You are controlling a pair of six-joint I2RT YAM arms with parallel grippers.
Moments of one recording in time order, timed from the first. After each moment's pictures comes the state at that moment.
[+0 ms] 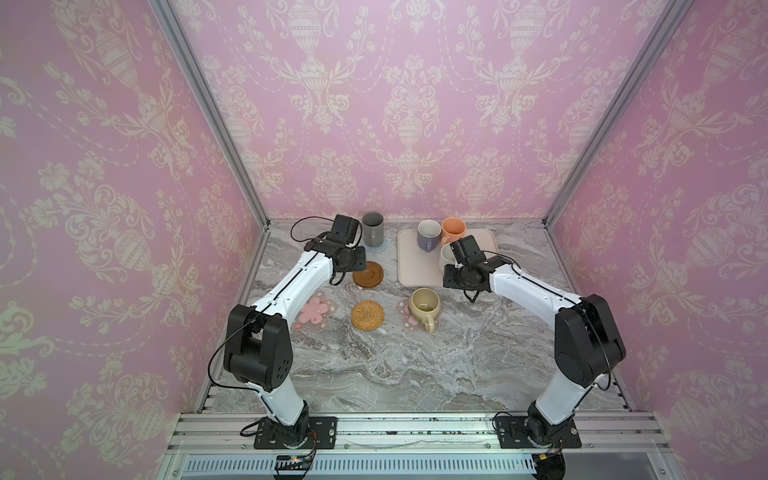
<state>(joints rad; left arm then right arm) -0.30 1.69 1.45 -0.71 -0.04 -0.35 0.42 1.76 1.29 -0.53 0.10 0.50</state>
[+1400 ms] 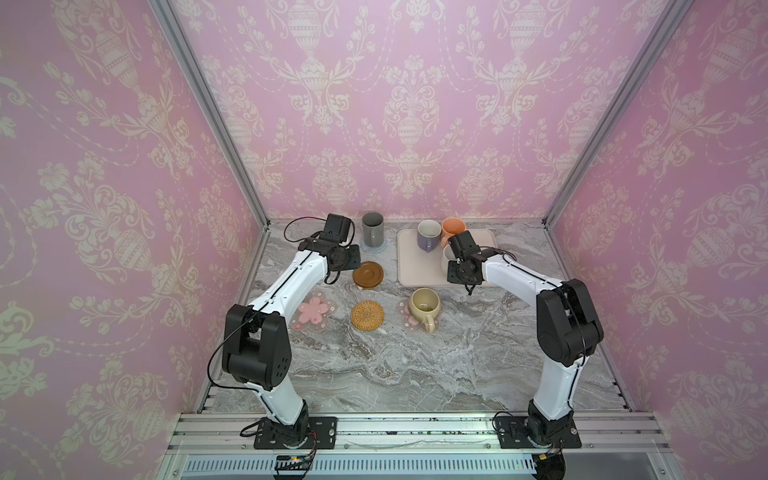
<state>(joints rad) -0.25 1.70 1.44 -0.68 -0.01 -0.35 0.37 1.90 1.39 -0.60 0.22 0.47</state>
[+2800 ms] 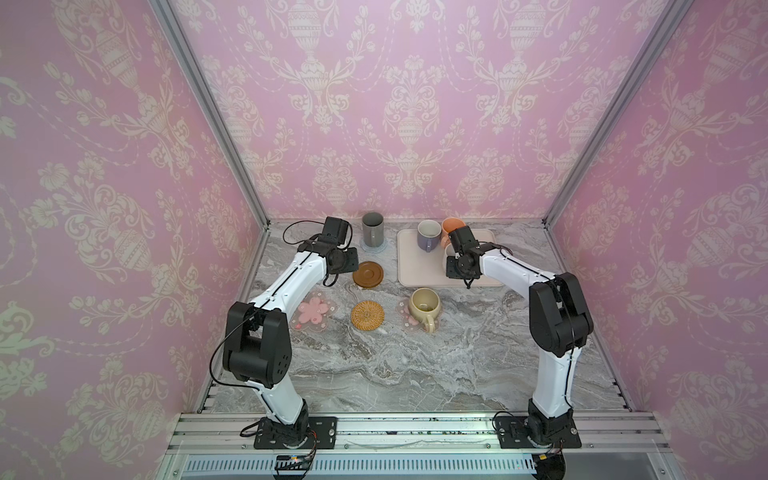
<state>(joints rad) -0.23 1.71 1.40 -0.66 0.00 -0.35 0.34 1.98 1.49 -0.60 0.18 0.42</state>
